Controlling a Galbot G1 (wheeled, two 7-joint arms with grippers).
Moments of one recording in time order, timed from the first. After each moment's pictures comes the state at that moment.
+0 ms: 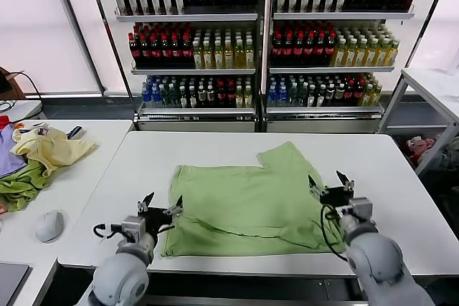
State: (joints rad) left arm 1.11 -1.10 -0.23 -1.94 -0.48 0.55 -0.36; right arm -0.95 1.09 0.34 1.76 0.42 -0.48 0.15
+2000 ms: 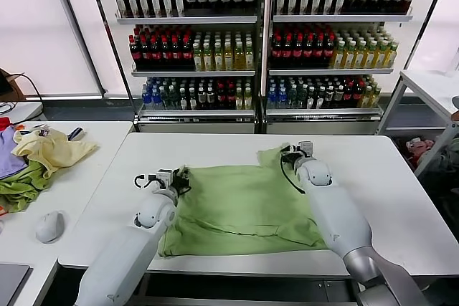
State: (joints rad) left arm 0.70 -1.19 -0.05 -1.37 -0.58 0.57 -0.31; right arm -0.40 1.32 0.14 0.92 0.42 -0.53 0.04
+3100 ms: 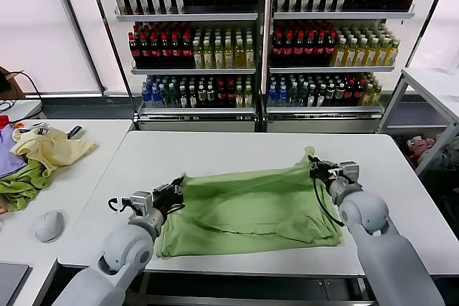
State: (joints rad) left arm 1.04 -1.01 -0.16 -1.90 -0.69 0.48 -0.30; right arm -0.97 1.07 0.41 1.78 0.51 -0.55 0.05
